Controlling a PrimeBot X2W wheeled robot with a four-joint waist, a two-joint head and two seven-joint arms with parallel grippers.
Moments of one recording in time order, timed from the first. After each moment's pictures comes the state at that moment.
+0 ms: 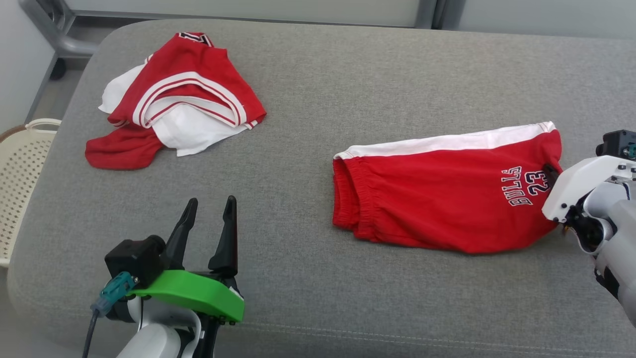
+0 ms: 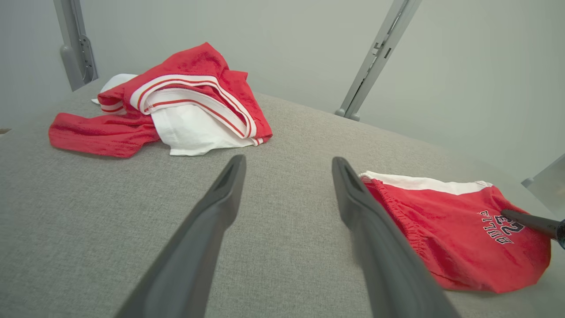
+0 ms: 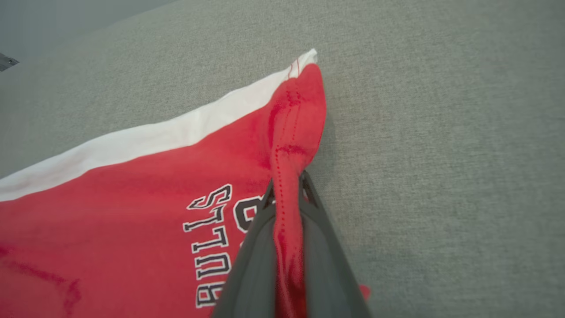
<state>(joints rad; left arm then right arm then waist) -0.19 0.36 -0.56 -0.04 -0.77 0.28 -0.16 -0.81 -0.44 0.72 1.10 1.13 0.13 0.00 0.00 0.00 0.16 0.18</state>
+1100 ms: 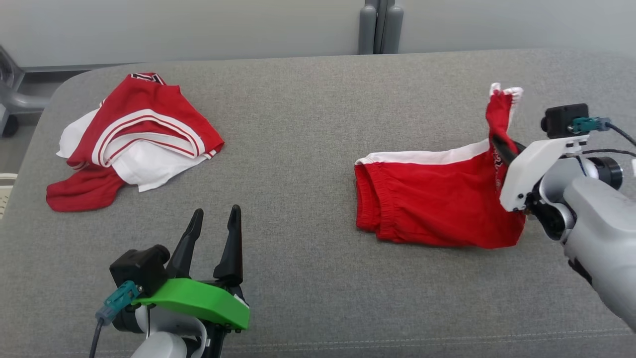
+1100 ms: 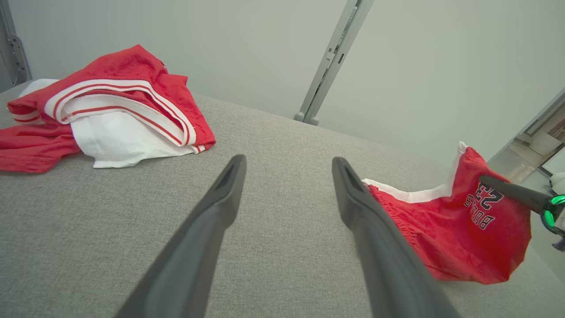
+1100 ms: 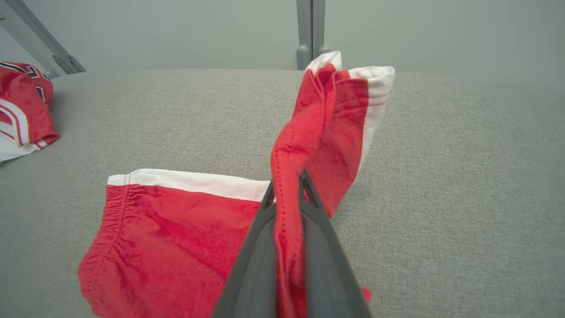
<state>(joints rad) -0.17 0.34 -0.56 -0.04 -0.80 0.29 -0.17 -0.85 -0.47 0.86 0.90 1.03 0.13 -0.06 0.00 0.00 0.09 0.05</state>
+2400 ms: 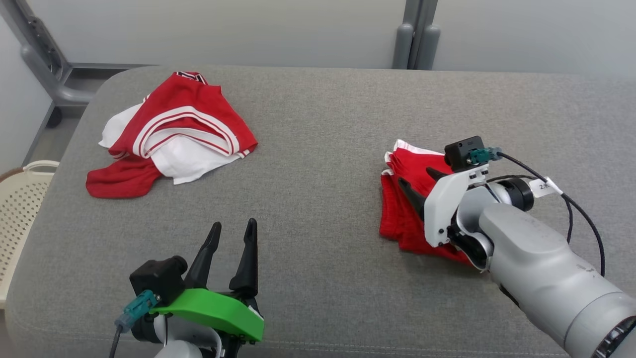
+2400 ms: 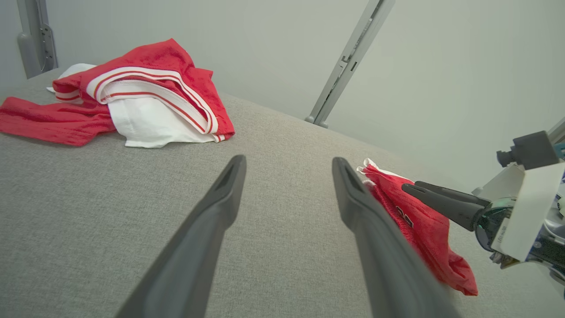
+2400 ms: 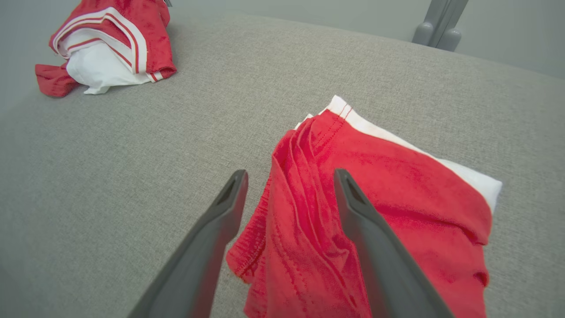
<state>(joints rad) -0.15 0.30 -0.59 0.02 -0.82 0.26 -0.20 -0.84 -0.21 0.95 0.99 0.90 0.13 -0.03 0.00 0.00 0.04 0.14</state>
